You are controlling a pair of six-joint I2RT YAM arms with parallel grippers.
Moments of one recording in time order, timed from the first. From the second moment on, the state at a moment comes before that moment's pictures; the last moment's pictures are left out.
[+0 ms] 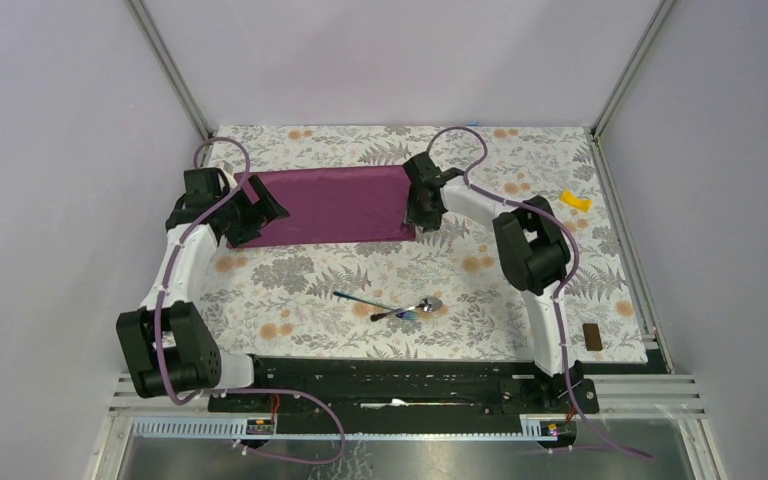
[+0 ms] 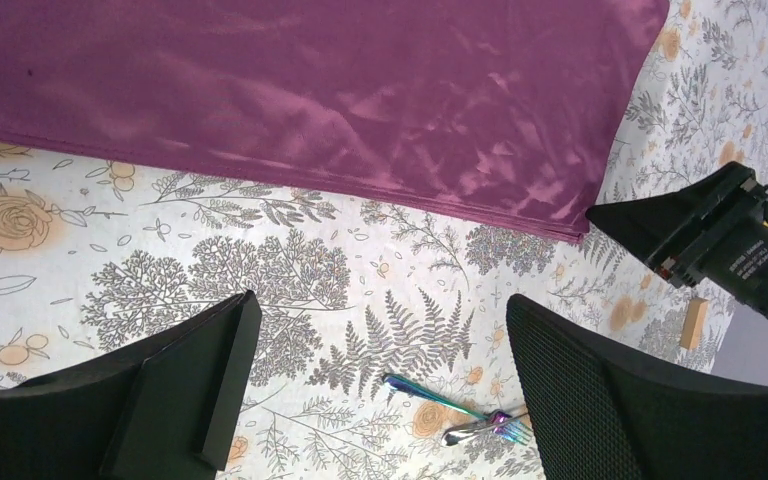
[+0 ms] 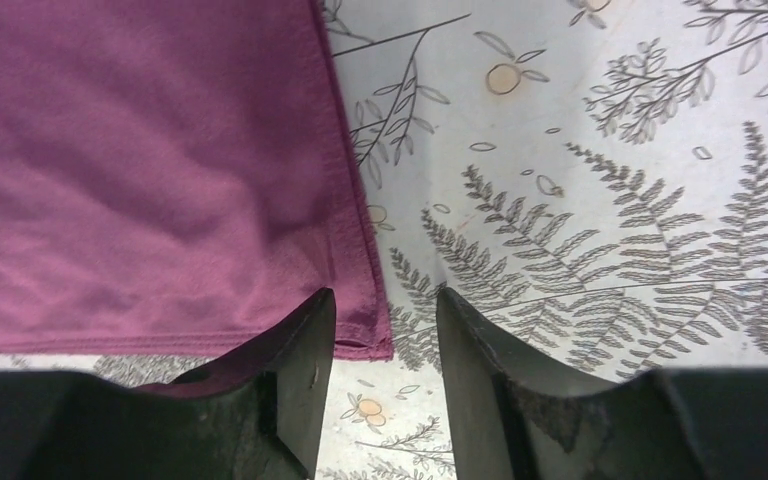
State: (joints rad) left arm 0.18 1.36 1.04 -0.53 0.38 -0.45; right arm 0.55 2.19 1.65 -0.60 0.08 0.69
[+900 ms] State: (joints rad) left arm 0.15 1.12 0.97 -0.51 0.50 -0.48; right arm 0.65 2.23 1.71 -0.76 0.34 0.70
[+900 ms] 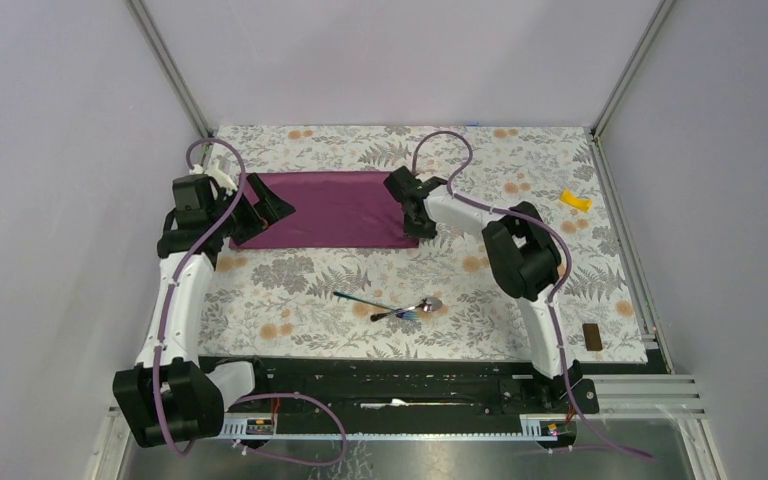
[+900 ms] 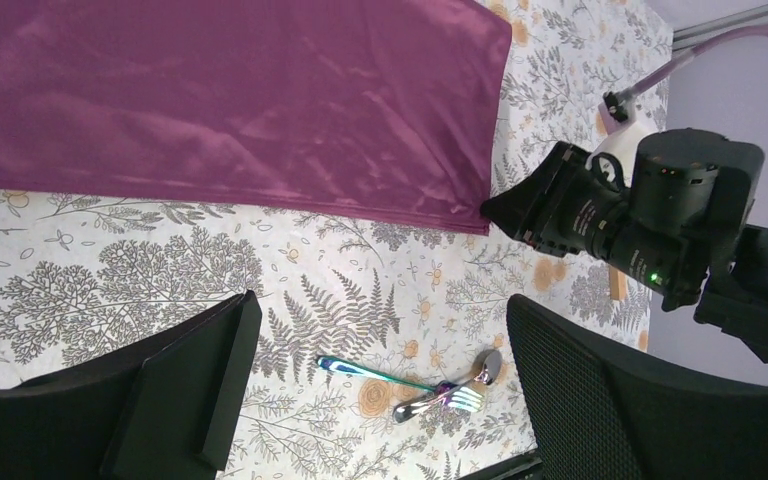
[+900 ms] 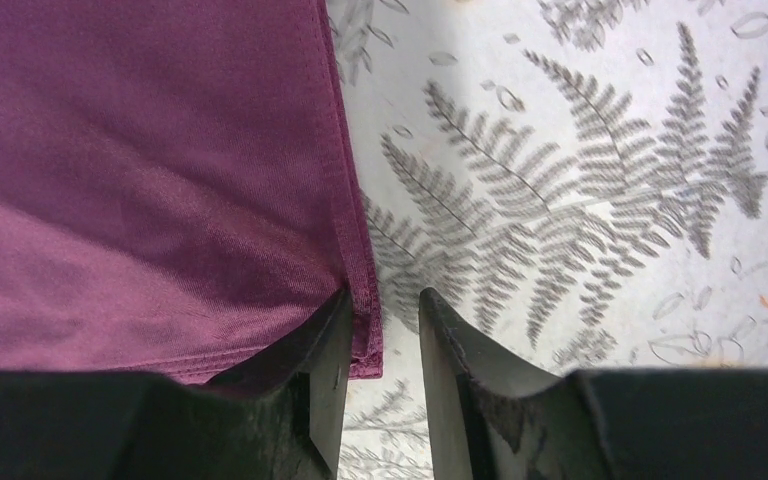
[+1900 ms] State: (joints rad) left arm 0.11 1.18 0.92 -0.45 0.51 -0.51; right arm 0.48 1.95 1.55 -0.87 0.12 0.38
